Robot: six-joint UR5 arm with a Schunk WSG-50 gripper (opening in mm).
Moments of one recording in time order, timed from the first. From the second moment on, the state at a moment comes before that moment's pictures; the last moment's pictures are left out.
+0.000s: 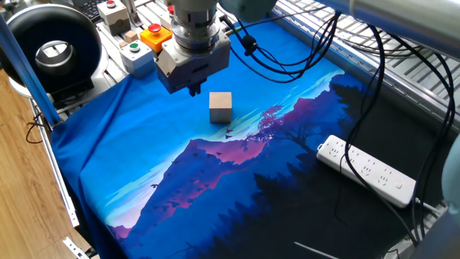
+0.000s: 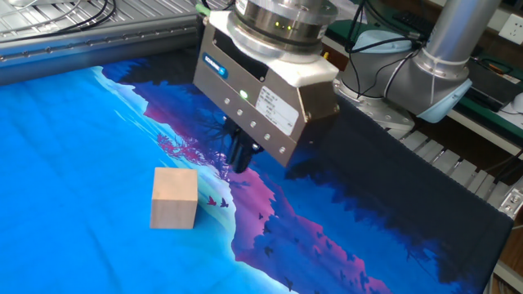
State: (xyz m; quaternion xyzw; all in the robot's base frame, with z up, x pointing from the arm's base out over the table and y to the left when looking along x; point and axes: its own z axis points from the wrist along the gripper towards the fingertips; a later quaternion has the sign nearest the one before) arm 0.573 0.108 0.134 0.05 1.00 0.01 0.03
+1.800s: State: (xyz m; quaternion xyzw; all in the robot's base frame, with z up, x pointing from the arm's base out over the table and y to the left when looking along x) arm 0.547 0.091 0.134 0.01 1.00 -0.03 -0.03
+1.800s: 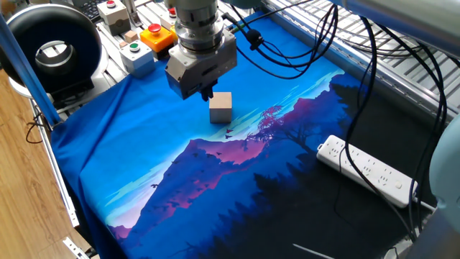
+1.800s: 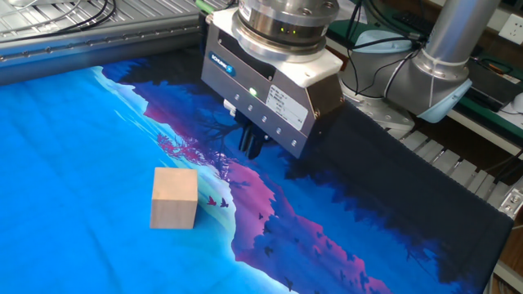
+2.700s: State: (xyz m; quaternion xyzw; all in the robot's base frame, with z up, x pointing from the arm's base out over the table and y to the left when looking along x) arm 0.580 0.101 0.104 0.02 1.00 -0.02 -0.02
